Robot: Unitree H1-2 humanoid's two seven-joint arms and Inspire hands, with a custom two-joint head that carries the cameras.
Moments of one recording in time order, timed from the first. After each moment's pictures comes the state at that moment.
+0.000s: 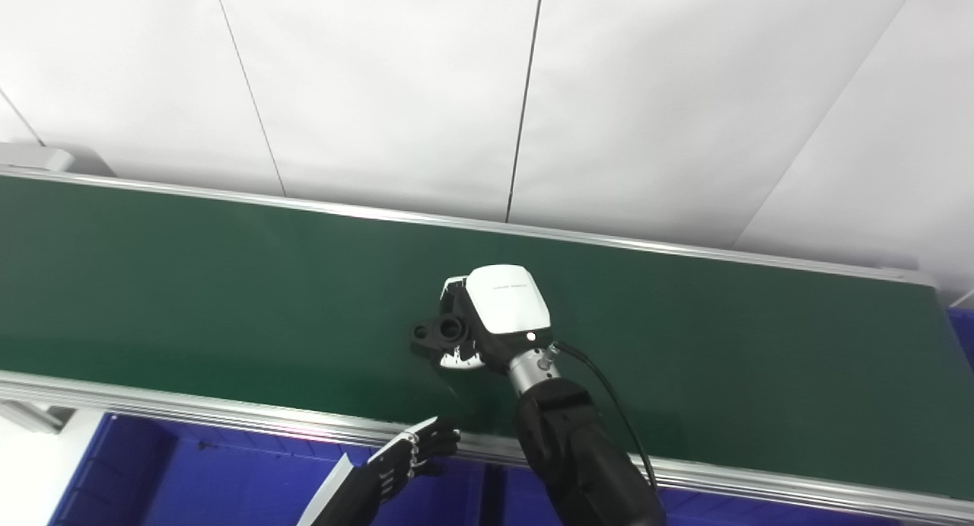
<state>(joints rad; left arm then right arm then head) 0.55 0.05 -0.45 -0.30 0.22 -0.13 -0.08 -0.30 -0.11 0.62 0.18 -1.00 0.15 0.02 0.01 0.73</state>
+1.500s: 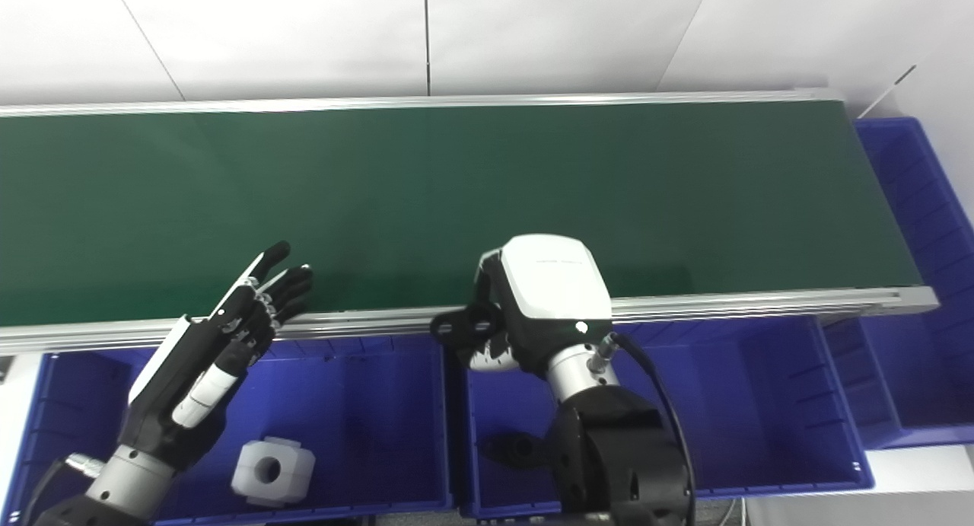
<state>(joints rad) 0.50 0.24 -0.22 -0.58 -0.17 0.17 -0.22 0.30 0.13 0.31 -0.80 -1.65 0.13 0.93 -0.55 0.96</state>
